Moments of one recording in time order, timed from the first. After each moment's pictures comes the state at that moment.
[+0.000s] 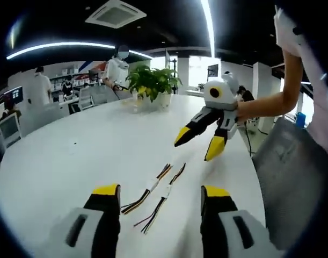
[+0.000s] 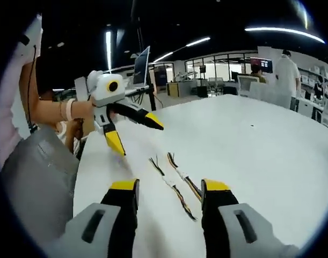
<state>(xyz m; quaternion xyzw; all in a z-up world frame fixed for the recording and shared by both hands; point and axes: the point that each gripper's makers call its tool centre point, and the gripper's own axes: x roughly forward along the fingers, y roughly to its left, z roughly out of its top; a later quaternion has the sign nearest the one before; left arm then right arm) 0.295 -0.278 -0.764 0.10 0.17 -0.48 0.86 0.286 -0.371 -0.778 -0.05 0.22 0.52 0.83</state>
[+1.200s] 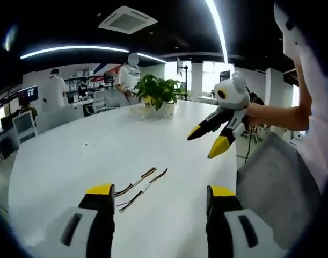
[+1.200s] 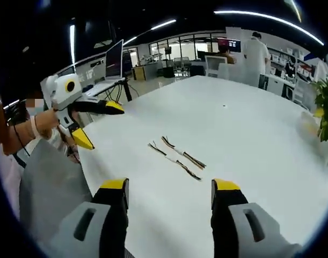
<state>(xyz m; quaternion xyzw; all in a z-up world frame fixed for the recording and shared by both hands) 0.218 -0.261 -0.725 0.08 0.17 -0.42 0.89 0.224 -0.406 -0.753 -0.06 0.31 0.40 0.86</state>
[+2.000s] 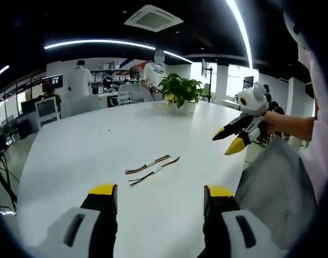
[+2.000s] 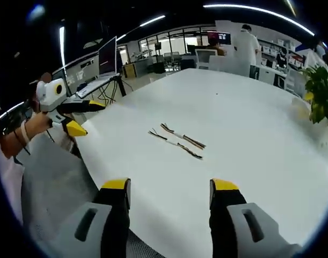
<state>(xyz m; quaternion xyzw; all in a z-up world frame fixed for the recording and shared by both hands) 0.186 -0.216 -0.737 0.05 0.20 -0.33 0.92 0.192 -0.426 -0.763 -0.06 0.33 0.36 0.87</state>
